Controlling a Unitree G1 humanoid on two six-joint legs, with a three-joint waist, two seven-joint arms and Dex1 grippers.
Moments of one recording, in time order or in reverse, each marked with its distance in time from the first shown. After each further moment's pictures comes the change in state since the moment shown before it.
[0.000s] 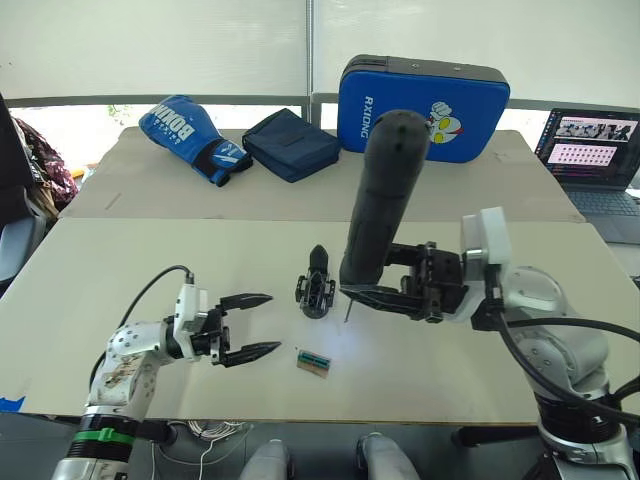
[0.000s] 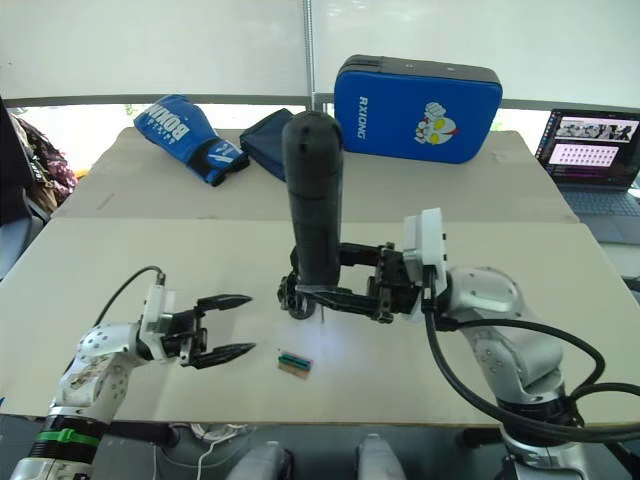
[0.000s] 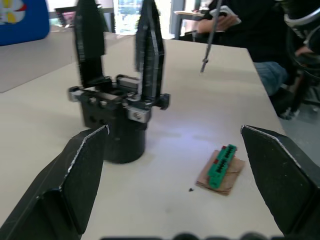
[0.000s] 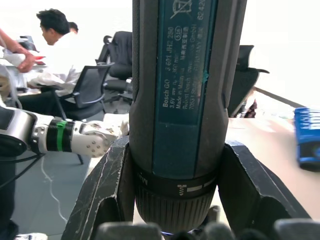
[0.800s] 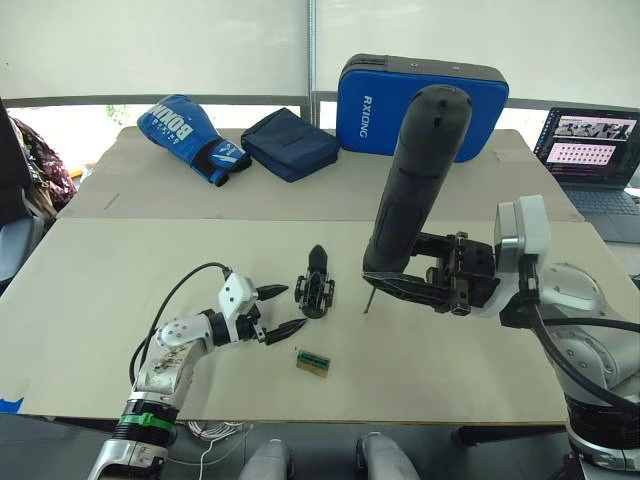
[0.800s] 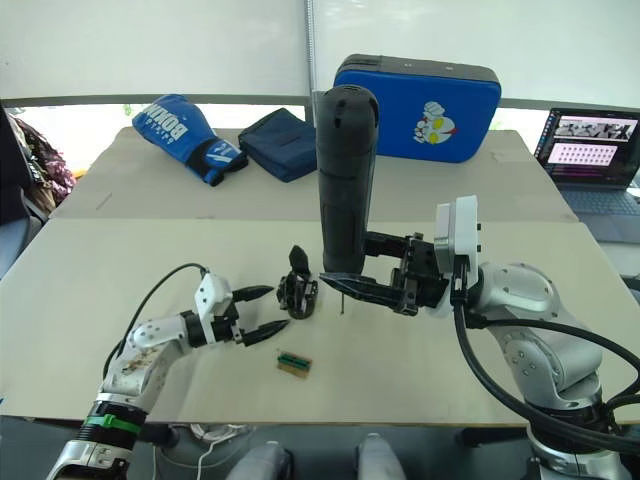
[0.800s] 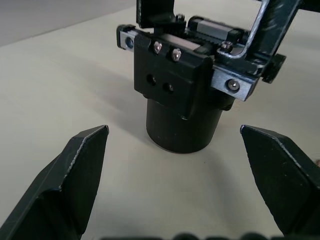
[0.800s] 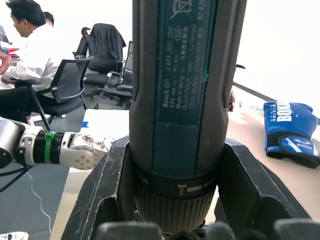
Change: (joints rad) left arm -0.118 -0.164 -0.157 0.057 0.267 0.085 0.330; right arm 0.013 -0.065 -0.059 -0.021 0.051 0.013 -0.037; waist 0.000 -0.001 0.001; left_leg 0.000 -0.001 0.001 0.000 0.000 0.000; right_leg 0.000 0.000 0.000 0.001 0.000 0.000
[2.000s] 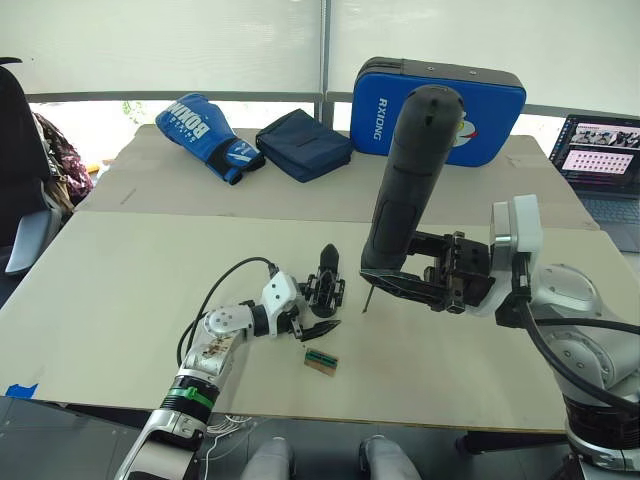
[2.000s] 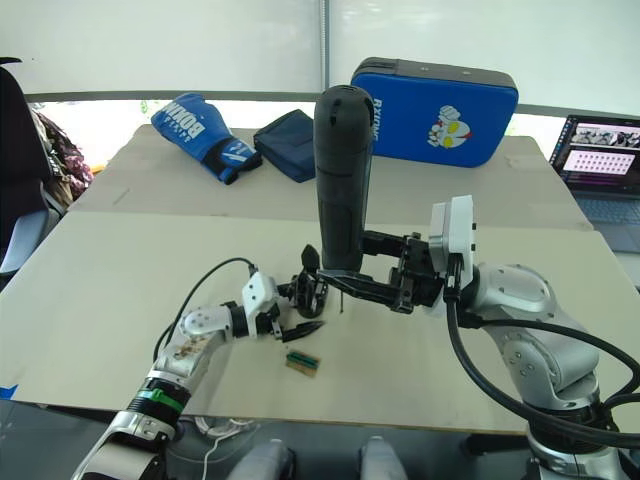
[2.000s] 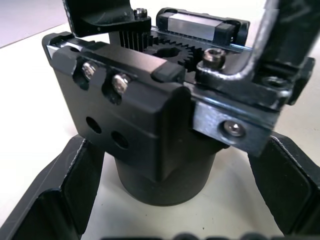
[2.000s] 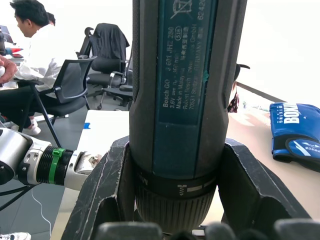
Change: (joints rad) left arm -0.155 -0.135 -0.105 0.193 0.128 -0.114 0.010; right arm 0.001 -0.001 0.015 -0.002 -0.004 0.000 -0.029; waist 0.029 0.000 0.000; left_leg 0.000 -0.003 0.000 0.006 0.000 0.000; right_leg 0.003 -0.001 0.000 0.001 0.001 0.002
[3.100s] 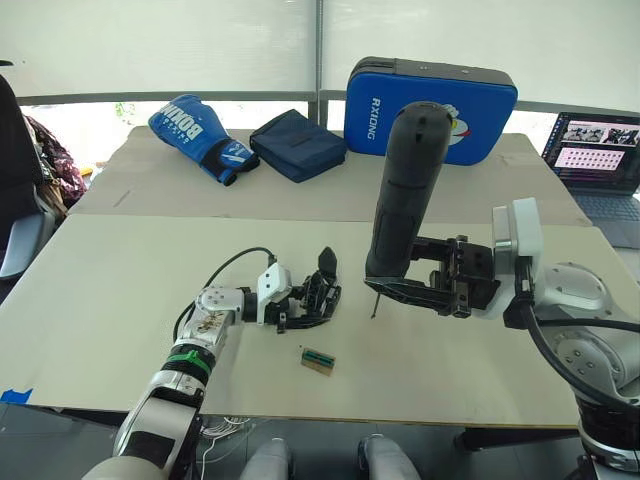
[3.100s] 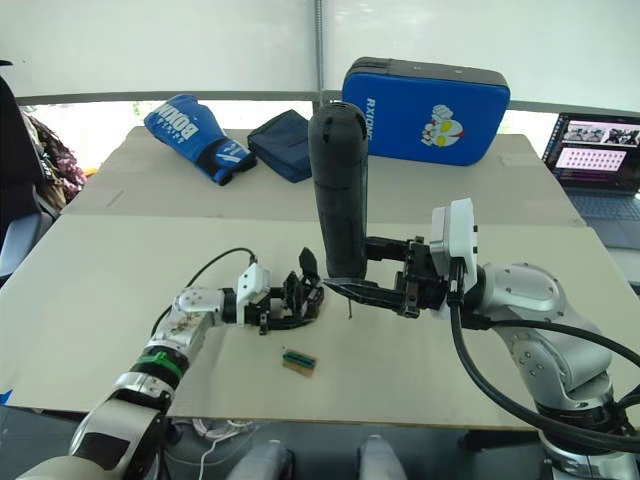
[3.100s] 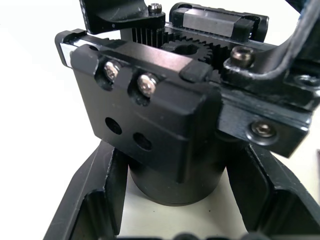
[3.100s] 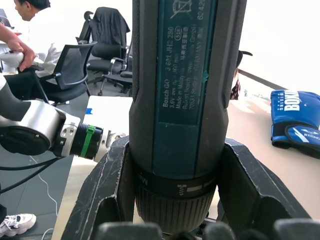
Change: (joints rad) left arm -0.220 0.034 0.012 0.400 -0.022 -0.194 -0.316; right arm 0.008 -0.061 -0.003 0.000 0.007 0.016 0.033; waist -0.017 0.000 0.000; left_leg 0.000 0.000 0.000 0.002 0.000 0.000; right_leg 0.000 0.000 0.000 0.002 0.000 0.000
